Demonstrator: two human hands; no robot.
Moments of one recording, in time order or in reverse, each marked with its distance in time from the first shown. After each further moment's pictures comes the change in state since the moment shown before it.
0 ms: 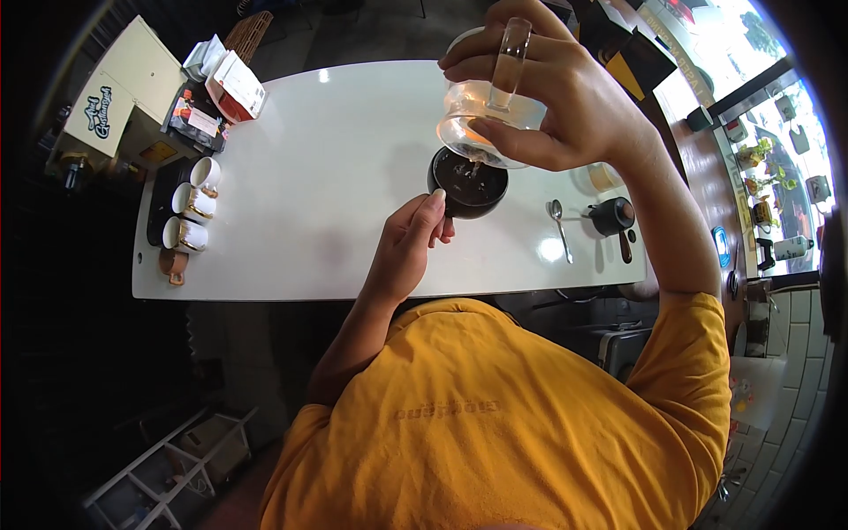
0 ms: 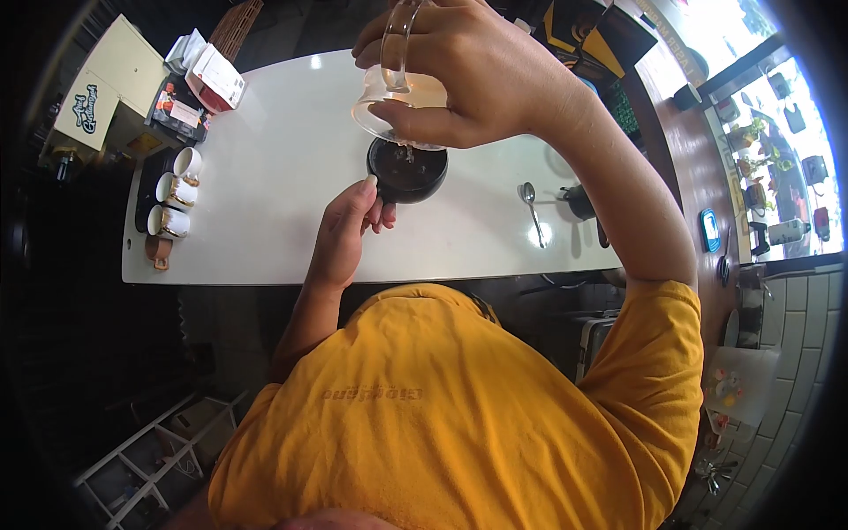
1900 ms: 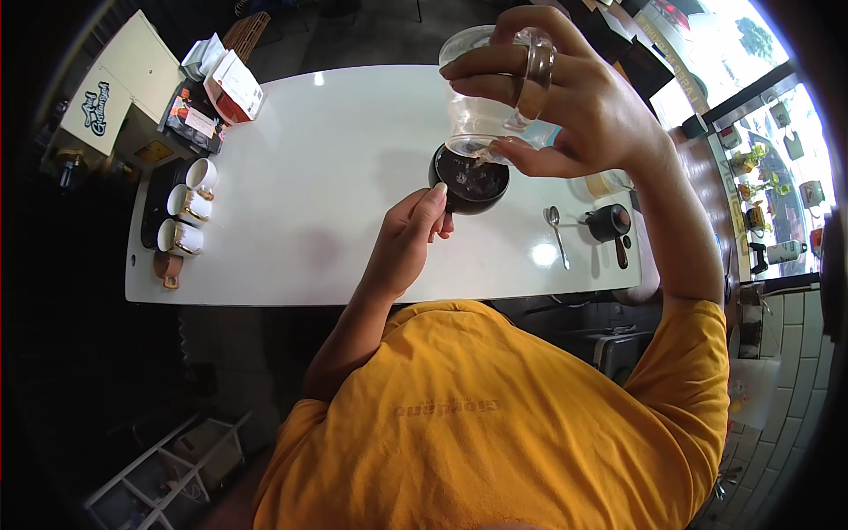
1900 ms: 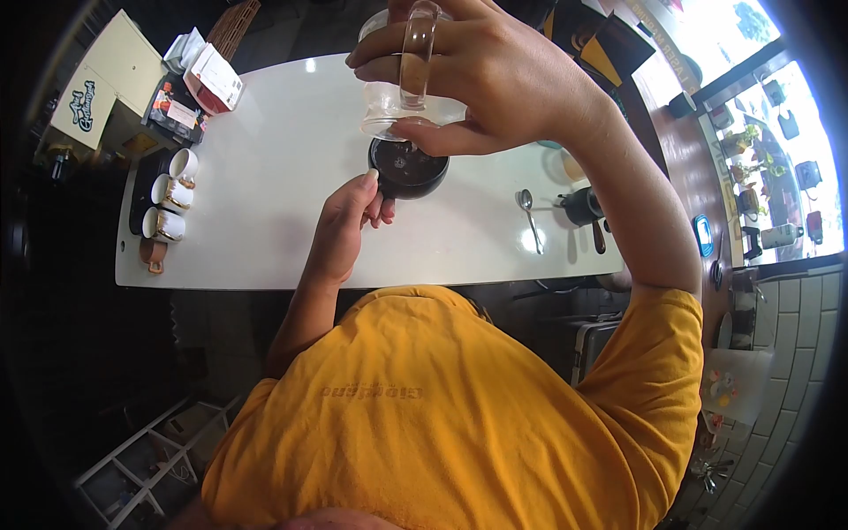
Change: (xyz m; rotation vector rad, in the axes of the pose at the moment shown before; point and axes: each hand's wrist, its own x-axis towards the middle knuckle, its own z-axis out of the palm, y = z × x) left_hand 0.012 0.006 -0.008 -0.029 -0.020 -0.027; right_hand 0.010 -0.008 -0.009 -0.107 -0.146 0.036
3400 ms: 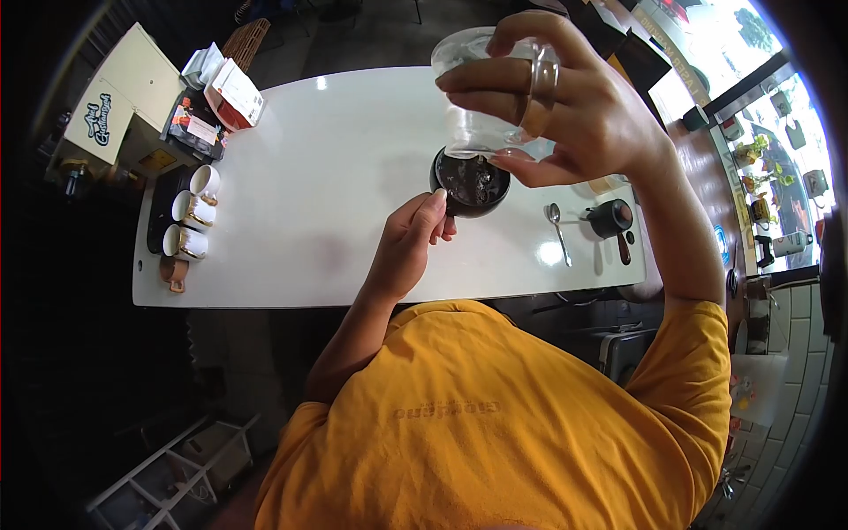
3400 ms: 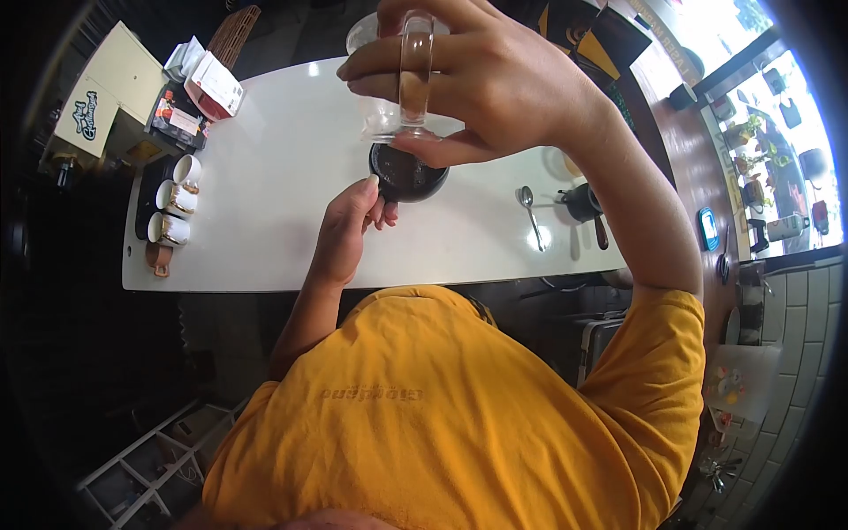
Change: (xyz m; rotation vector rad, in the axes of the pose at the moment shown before) left_hand -0.002 -0.007 0.007 0.023 -0.024 0.025; right_hand -0.011 -0.010 -0.012 -0.049 0.036 -0.057
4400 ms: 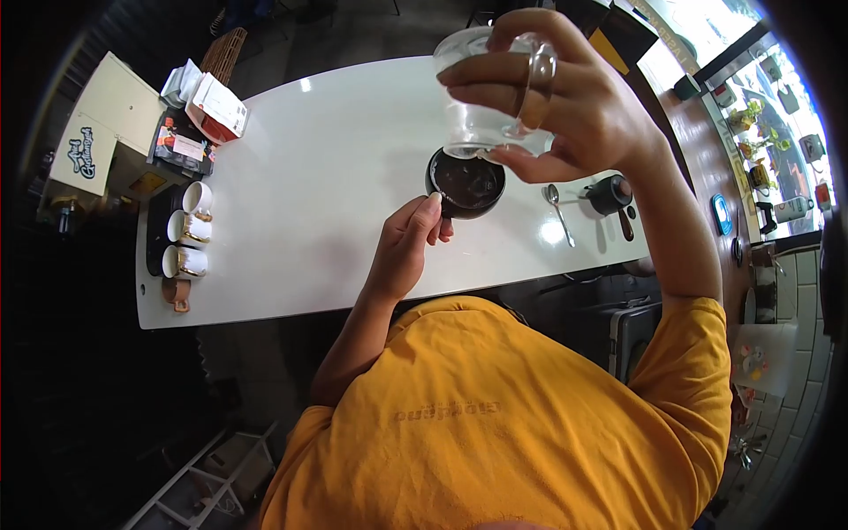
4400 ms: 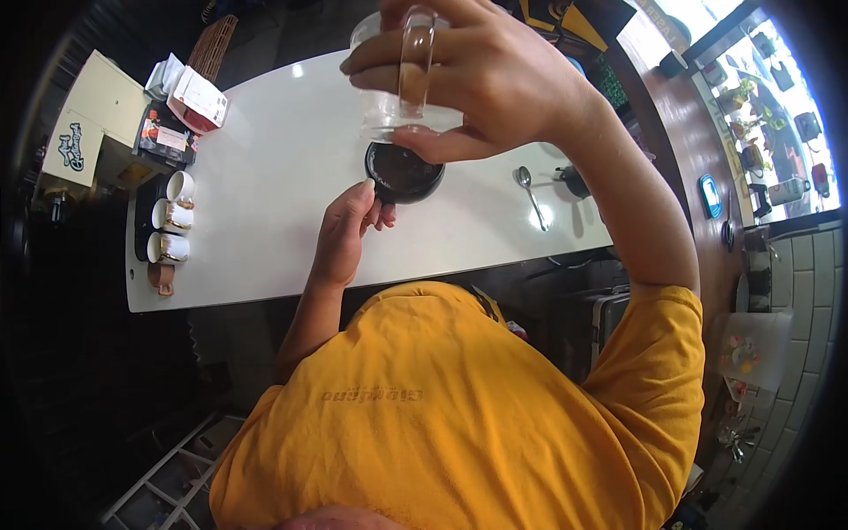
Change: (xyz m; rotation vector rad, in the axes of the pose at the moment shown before) left_hand -0.001 -0.014 -0.007 -0.030 -0.059 0.002; right_hand -0.017 -0.005 0.014 0.031 0.130 0.086
